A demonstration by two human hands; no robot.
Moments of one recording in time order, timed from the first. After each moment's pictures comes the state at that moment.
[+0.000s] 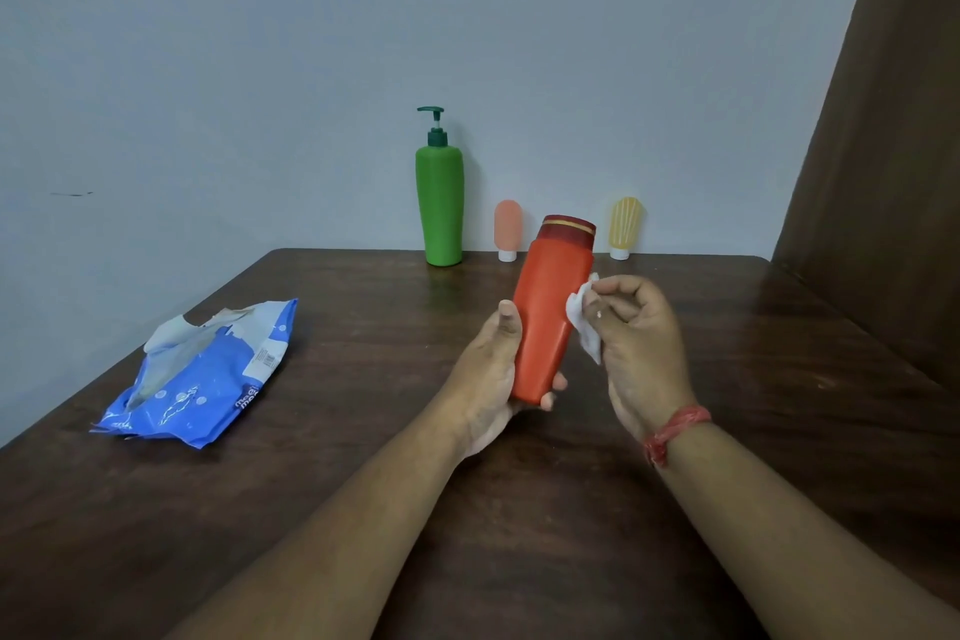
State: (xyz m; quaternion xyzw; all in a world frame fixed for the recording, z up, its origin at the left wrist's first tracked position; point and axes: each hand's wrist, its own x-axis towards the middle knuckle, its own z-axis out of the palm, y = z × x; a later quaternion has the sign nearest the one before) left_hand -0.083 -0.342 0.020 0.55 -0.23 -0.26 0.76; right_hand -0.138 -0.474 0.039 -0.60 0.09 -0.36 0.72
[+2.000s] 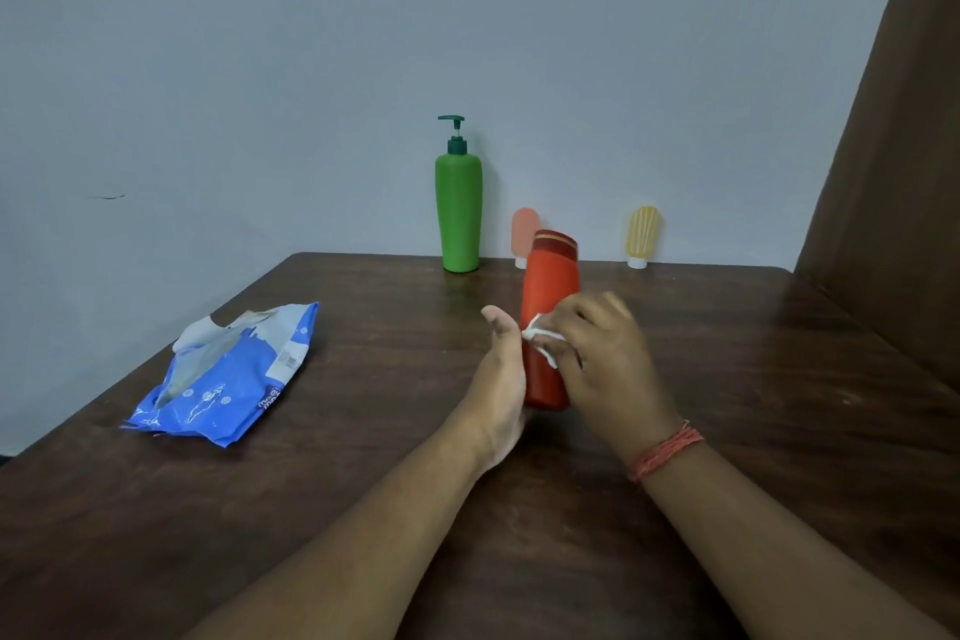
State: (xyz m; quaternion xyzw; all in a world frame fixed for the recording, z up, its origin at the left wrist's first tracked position) left_hand -0.086 -0.345 0.026 0.57 -0.13 -0.21 0.78; right_hand -0.131 -0.459 0.035 -0.87 -0.11 -0.45 0.15
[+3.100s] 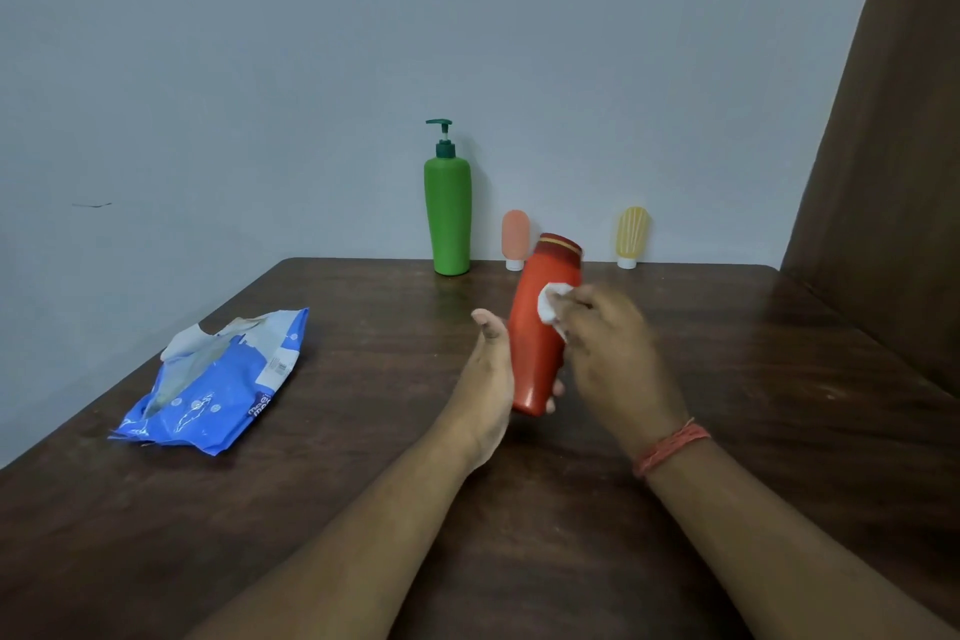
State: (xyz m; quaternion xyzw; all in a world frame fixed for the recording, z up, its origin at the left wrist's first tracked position) left_hand -0.083 -0.343 0.019 0.60 -0.23 -0.17 0.75; right_hand -0.136 -0.476 0.034 -0.89 -0.06 -0.44 0.14
